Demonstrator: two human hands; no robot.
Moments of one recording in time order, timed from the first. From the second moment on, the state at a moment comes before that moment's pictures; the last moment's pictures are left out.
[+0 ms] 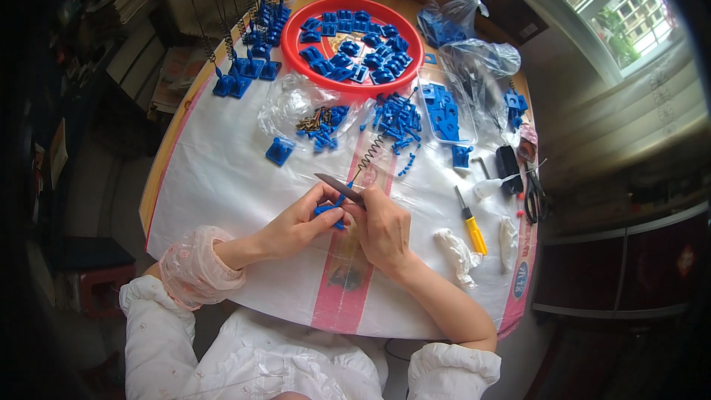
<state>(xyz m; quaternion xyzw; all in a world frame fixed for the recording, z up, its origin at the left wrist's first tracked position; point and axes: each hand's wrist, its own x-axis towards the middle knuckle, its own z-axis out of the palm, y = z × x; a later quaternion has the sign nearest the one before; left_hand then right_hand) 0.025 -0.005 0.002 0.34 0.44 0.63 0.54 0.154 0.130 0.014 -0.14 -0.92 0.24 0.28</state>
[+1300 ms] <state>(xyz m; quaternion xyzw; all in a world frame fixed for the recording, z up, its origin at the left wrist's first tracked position) 0.027 -0.009 0.007 0.42 0.49 0.60 0.47 0.156 0.132 0.016 -0.11 -0.93 0.21 0.29</state>
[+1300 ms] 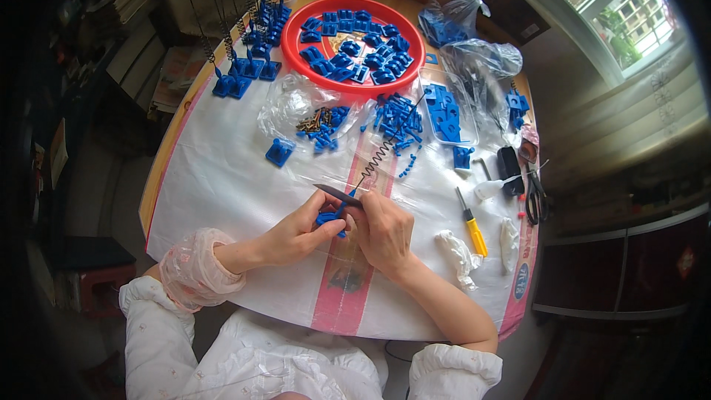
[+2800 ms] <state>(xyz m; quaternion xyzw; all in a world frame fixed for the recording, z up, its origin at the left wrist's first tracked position) 0.026 -0.007 0.004 0.46 0.45 0.61 0.46 0.157 0.132 0.018 -0.10 -0.93 0.22 0.29</state>
